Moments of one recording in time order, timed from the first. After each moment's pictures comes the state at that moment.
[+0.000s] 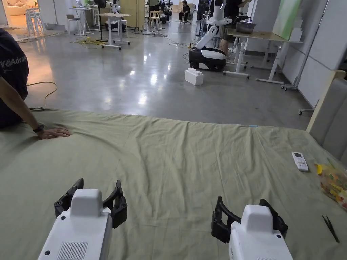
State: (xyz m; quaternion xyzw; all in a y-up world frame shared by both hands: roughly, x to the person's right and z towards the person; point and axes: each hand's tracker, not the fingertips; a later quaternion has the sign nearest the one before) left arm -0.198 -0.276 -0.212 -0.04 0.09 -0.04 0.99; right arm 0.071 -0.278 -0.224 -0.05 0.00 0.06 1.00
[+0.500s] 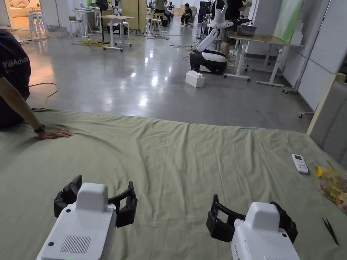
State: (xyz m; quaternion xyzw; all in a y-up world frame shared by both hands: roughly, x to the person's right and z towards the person) left arm -0.194 -0.266 -0.211 -0.04 0.07 -0.05 1.00; right arm 0.075 -0.265 -0.221 -0.03 0.01 0.02 1.00
